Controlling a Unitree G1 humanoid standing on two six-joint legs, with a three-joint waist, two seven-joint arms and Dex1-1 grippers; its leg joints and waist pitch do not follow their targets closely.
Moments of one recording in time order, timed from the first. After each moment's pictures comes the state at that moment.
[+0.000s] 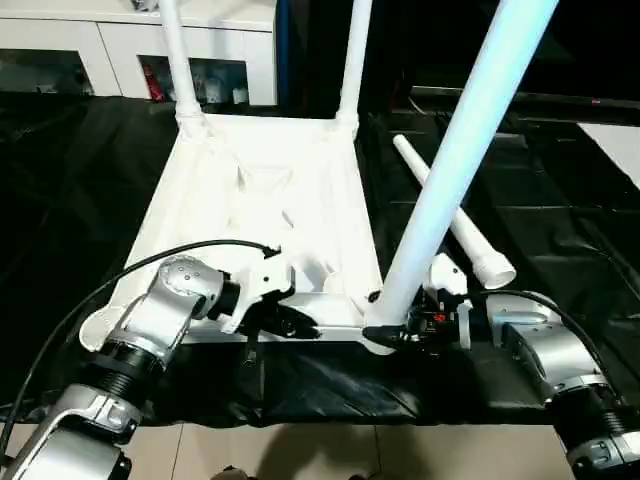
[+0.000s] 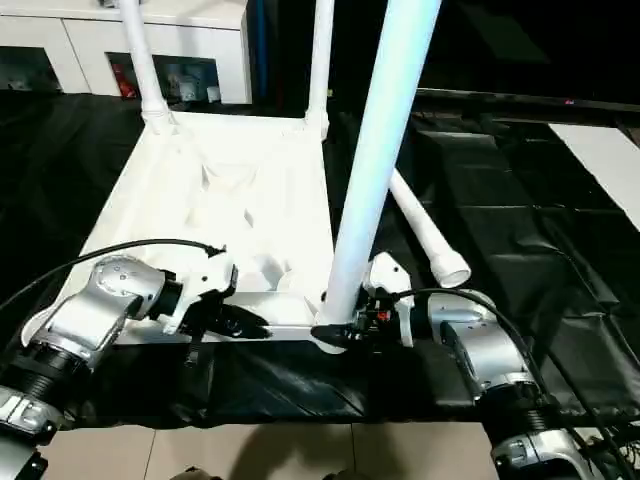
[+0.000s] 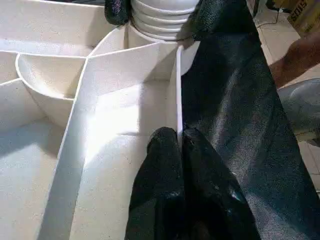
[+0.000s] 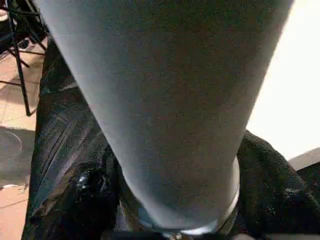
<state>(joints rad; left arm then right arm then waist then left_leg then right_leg) -0.53 0.42 -0.31 0.43 -0.01 0.18 -1.37 -0.37 -0.39 0.18 0.41 0.19 0.15 1.24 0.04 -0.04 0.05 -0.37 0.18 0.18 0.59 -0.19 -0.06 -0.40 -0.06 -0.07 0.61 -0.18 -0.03</state>
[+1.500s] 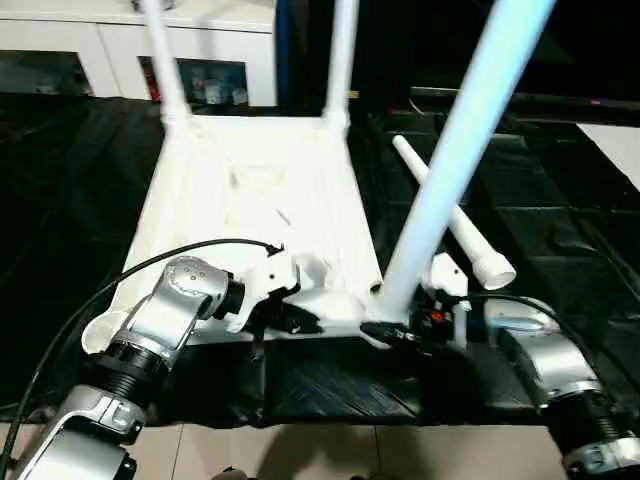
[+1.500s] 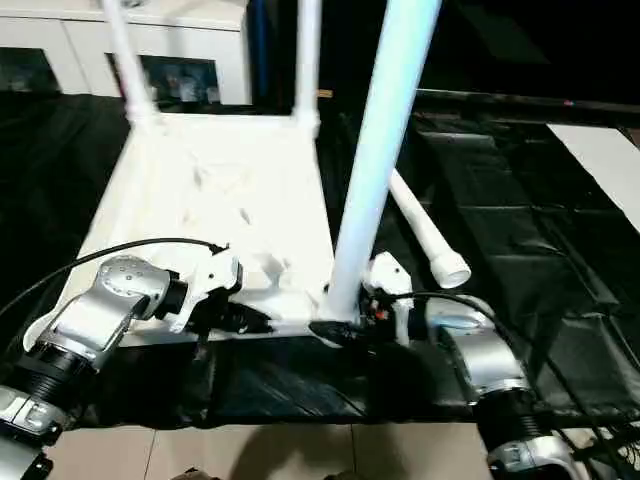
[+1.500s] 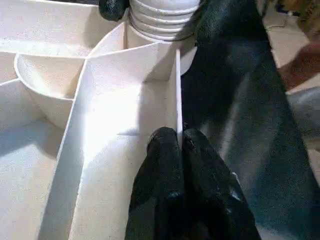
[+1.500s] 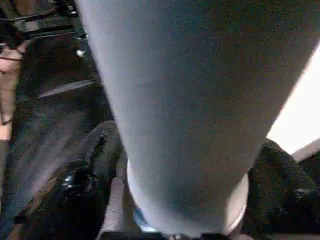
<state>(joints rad) -0.53 0.41 -0.32 0.42 0.00 0.21 -1.35 -0.36 -0.40 0.17 0.43 0.19 0.08 1.21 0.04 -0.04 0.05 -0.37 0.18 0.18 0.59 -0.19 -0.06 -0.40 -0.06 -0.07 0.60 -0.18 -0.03</state>
